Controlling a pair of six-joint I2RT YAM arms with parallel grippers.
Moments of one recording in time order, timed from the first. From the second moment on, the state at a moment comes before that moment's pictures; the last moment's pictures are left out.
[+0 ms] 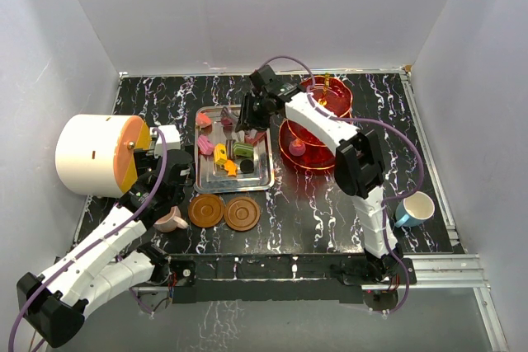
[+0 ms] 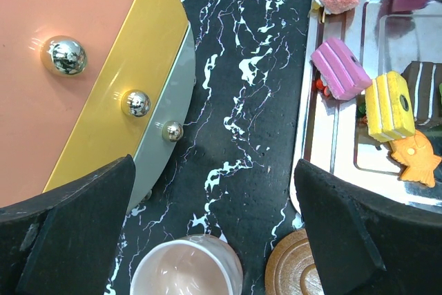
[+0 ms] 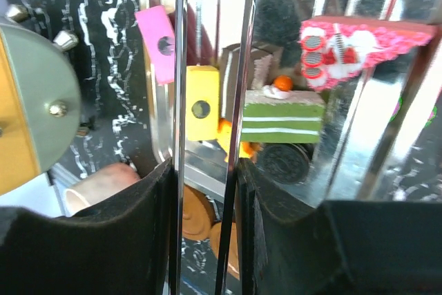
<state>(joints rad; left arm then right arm) -0.62 0.82 0.70 -0.51 -0.87 -0.27 0.61 2.20 2.02 -0.72 -0.30 0.72</state>
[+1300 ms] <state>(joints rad) -0.62 0.82 0.70 -0.51 -0.87 -0.27 0.87 2.35 2.41 -1.16 0.23 0.23</state>
